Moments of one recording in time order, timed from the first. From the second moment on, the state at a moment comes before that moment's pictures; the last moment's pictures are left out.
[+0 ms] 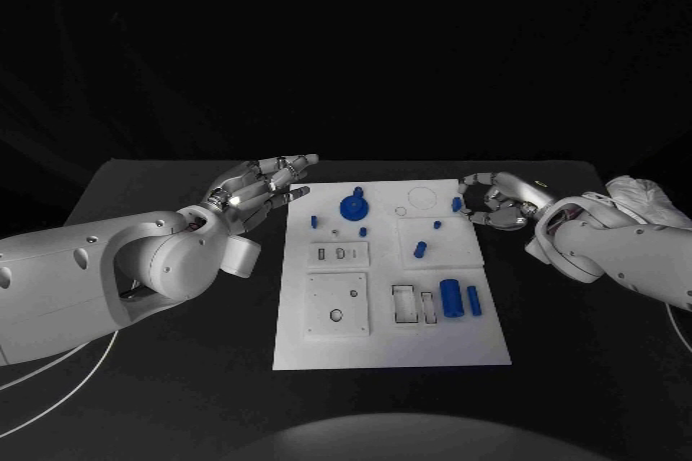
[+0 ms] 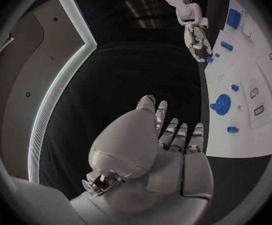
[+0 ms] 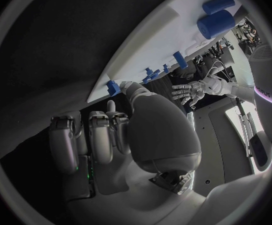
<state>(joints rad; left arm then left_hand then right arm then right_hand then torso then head) 1.32 -0.92 -0.23 1.68 0.10 -0.18 0.41 1.55 0.24 -0.17 0.28 0.52 0.62 0.17 0.17 0.06 0.18 0.16 0.14 0.04 0.07 0.16 0.13 0.03 0.17 0.06 0.29 0.05 0.03 1.19 -0.91 -0.19 1.22 -1.16 -0.44 0.22 1.31 -0.08 0.23 0.17 0.52 0.53 0.10 0.23 1.05 1.47 0.02 1.57 1.31 1.47 -0.03 1.57 1.31 0.01 1.47 0.08 1.57 1.31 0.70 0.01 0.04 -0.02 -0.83</state>
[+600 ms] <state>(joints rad) 1.32 -0.92 -0.23 1.68 0.10 -0.17 0.41 1.55 0.24 -0.17 0.28 0.52 0.62 0.17 0.17 0.06 0.18 0.16 0.14 0.04 0.07 0.16 0.13 0.03 0.17 0.06 0.29 0.05 0.03 1.19 -0.89 -0.19 1.20 -1.16 -0.42 0.21 1.31 -0.08 0.25 0.19 0.51 0.60 0.10 0.20 1.00 1.47 0.02 1.57 1.31 1.46 -0.03 1.57 1.31 0.01 1.46 0.08 1.57 1.31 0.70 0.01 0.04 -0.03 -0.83</state>
